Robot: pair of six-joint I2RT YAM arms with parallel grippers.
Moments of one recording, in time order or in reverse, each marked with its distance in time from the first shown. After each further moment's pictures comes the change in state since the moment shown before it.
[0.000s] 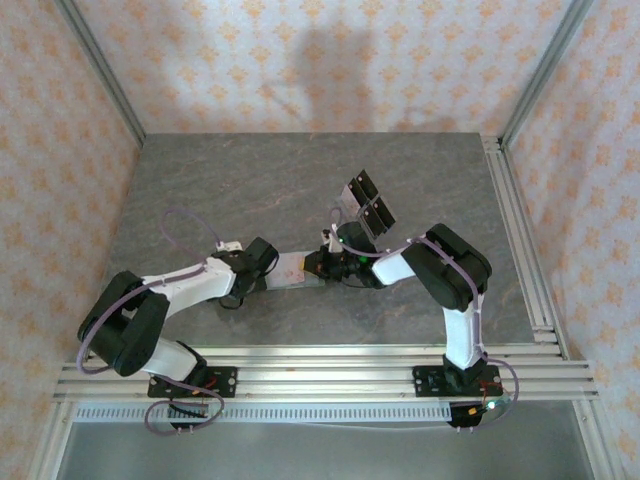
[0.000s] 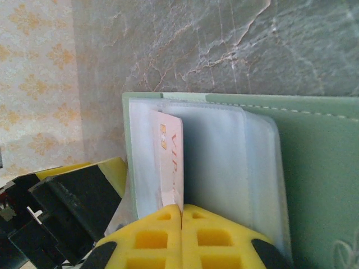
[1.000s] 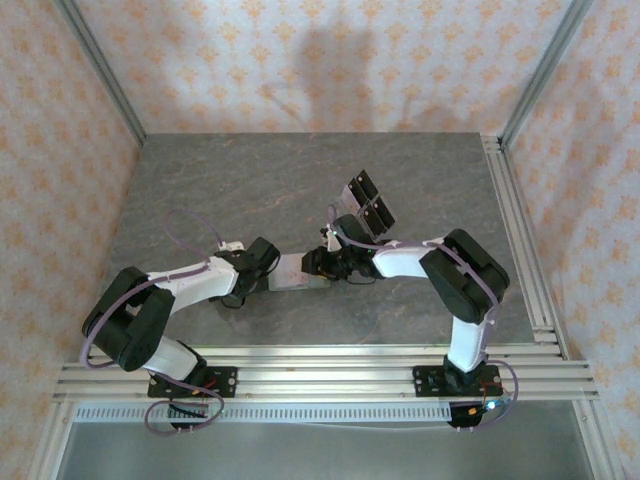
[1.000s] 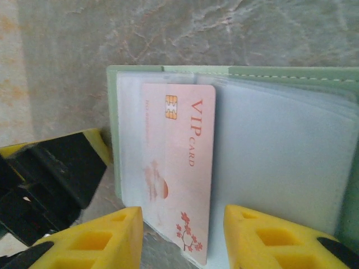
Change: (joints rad) left arm 0.000 0.029 0.000 0.037 0.015 0.000; right arm 0.019 -0.141 0.104 -0.475 0.086 -0.192
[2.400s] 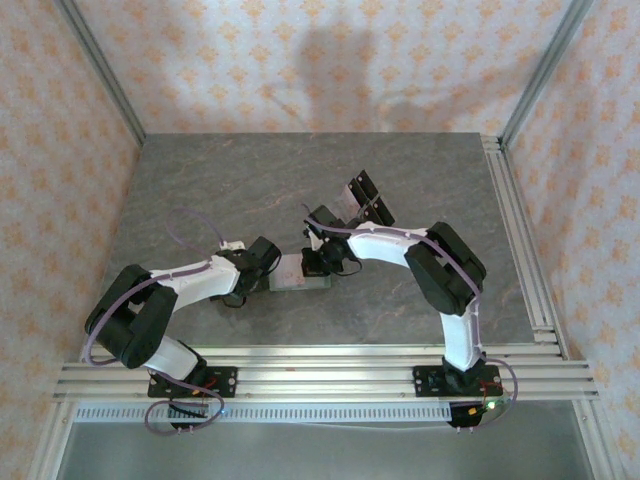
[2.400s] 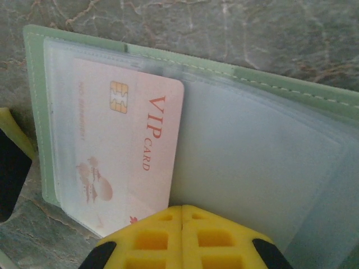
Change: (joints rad) left arm -0.001 0.019 0.008 0.009 0.008 0.005; right arm 0.072 0.142 0.351 -0.528 0.162 -0.232
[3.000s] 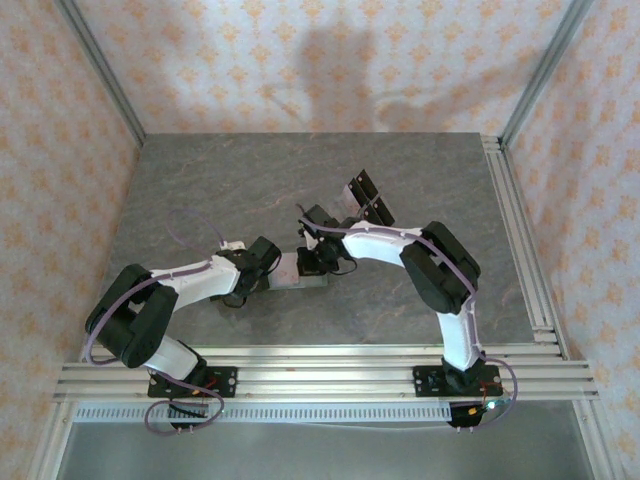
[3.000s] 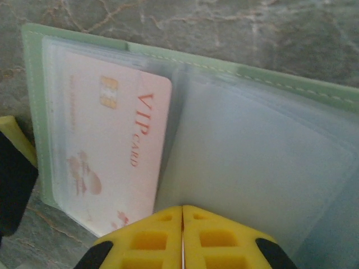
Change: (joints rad) left arm 0.000 0.004 0.000 0.004 0.002 0.000; right arm 0.010 0.020 0.027 -0.008 0.023 -0.004
